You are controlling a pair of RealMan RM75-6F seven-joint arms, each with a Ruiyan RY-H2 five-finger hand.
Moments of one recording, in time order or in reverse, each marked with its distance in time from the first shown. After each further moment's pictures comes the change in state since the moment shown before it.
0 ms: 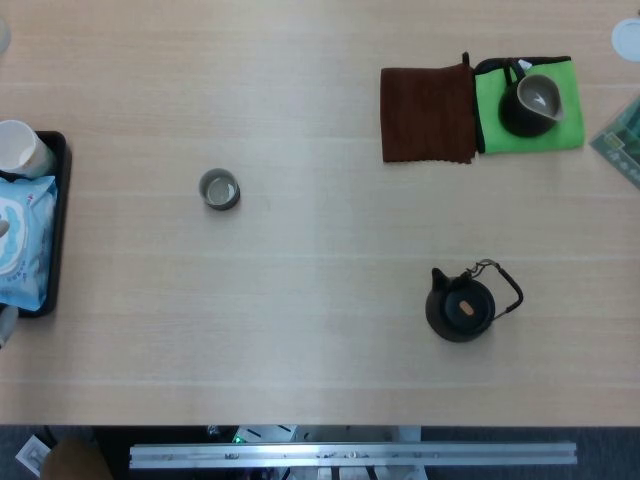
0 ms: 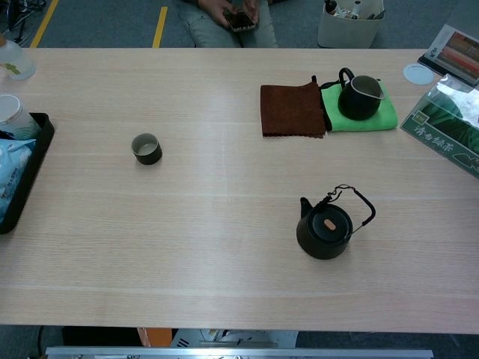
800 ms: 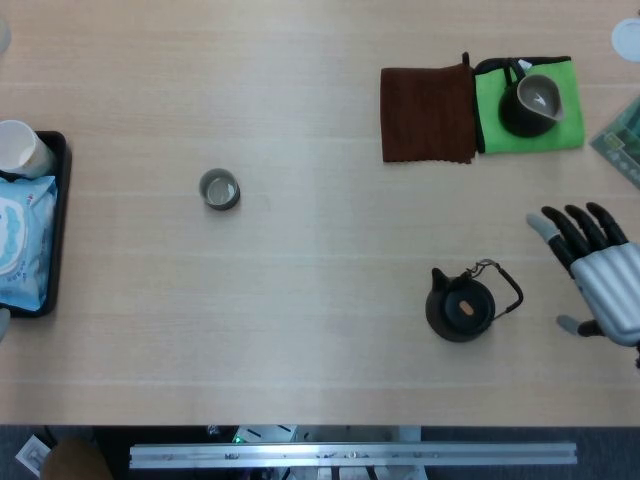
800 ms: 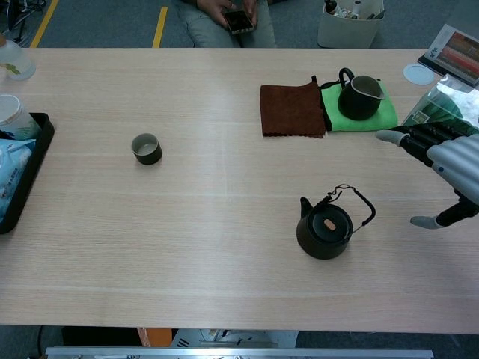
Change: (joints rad) left arm 0.014 0.014 0.007 0.005 0.006 0.020 -0.026; right arm 0.184 -0.170 -0.006 -0.047 0.151 -0.314 -0.354
